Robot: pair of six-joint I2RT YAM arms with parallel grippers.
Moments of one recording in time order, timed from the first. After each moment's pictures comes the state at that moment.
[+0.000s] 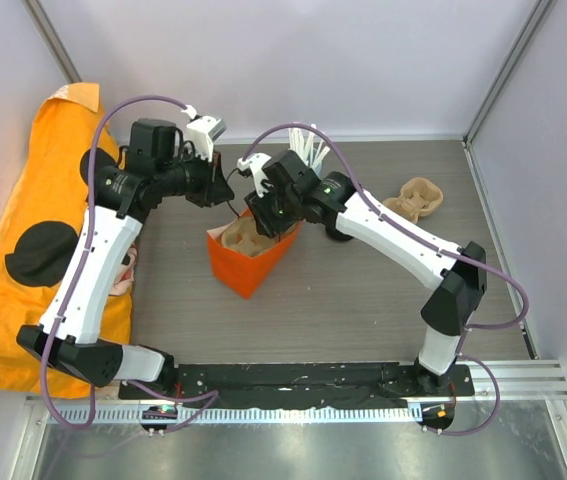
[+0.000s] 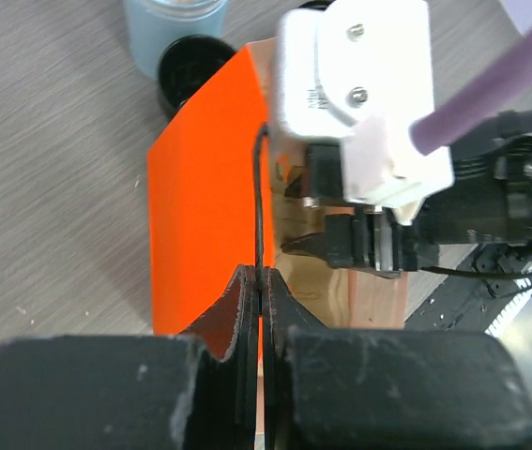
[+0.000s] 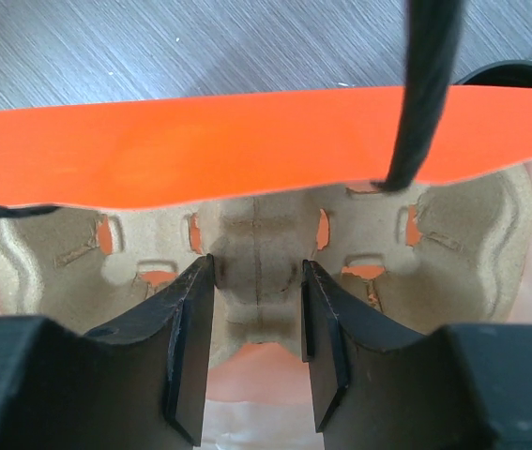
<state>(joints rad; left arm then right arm) -0.34 1.38 1.71 -0.97 0.44 -0.01 0.86 1.78 1.80 -0.79 -0.03 0.05</state>
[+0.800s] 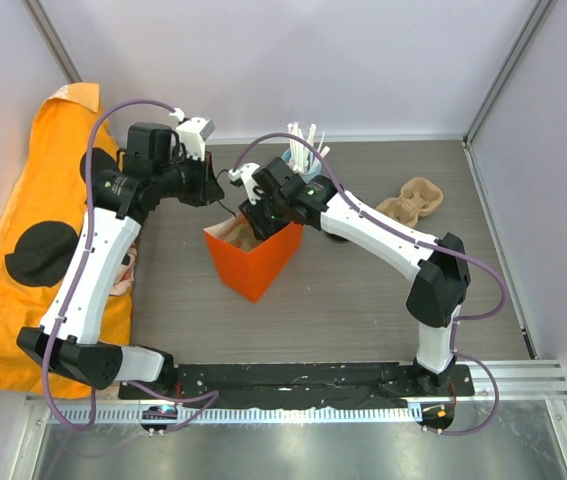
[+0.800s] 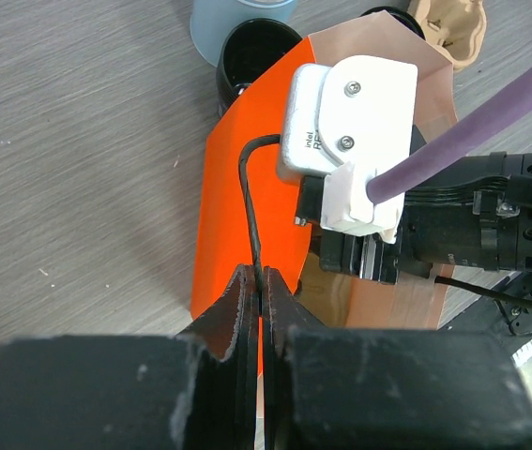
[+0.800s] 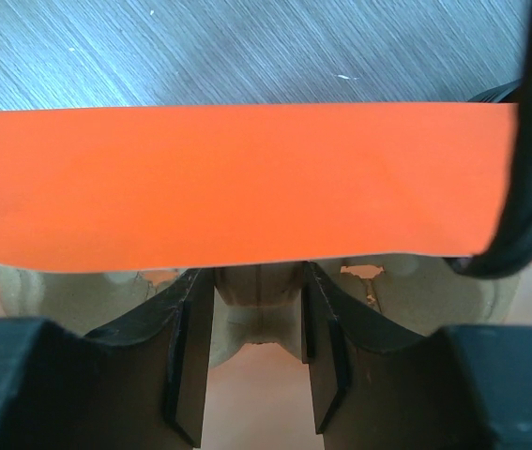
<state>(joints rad) -0.30 1.35 1.65 -0.94 0.33 -0.08 0.86 1.88 1.80 -0.76 -0.02 -0.01</state>
